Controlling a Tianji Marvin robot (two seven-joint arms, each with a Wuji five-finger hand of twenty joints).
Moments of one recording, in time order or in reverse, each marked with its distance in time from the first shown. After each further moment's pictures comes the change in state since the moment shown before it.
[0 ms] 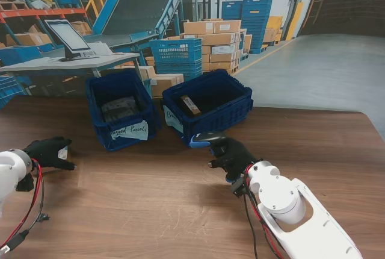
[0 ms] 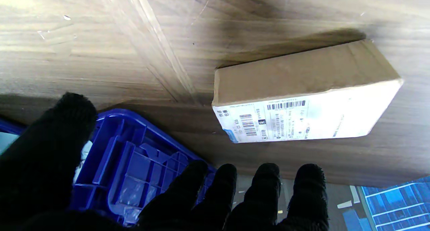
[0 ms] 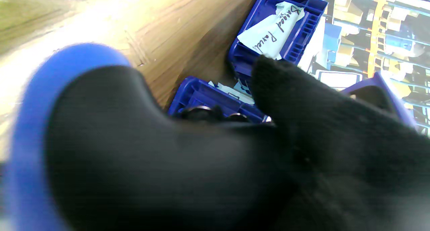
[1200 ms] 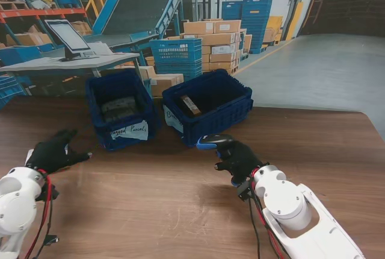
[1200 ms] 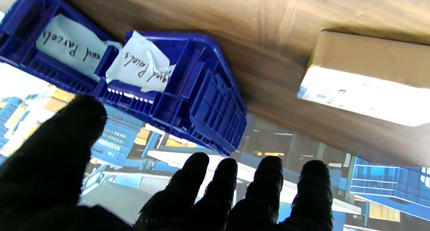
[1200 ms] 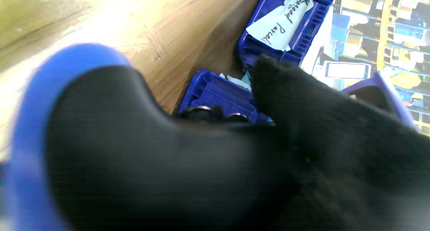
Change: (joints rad) left arm 0.316 -0.106 -0.053 -0.375 -0.216 0.242 0.341; right arm -0.049 0.004 0.038 -0.025 -0.004 0.008 -0.019; left_hand 0.064 0.040 -0.055 0.055 0.076 -0.001 0.013 0.025 0.063 0.002 0.001 0.012 0.067 0.026 0.013 0.021 0.016 0.046 0.031 0.019; right_hand 0.000 0.000 0.000 0.000 0.000 0.000 0.000 0.000 0.000 0.000 0.000 0.000 0.000 0.000 0.000 0.000 0.000 0.000 0.000 0.000
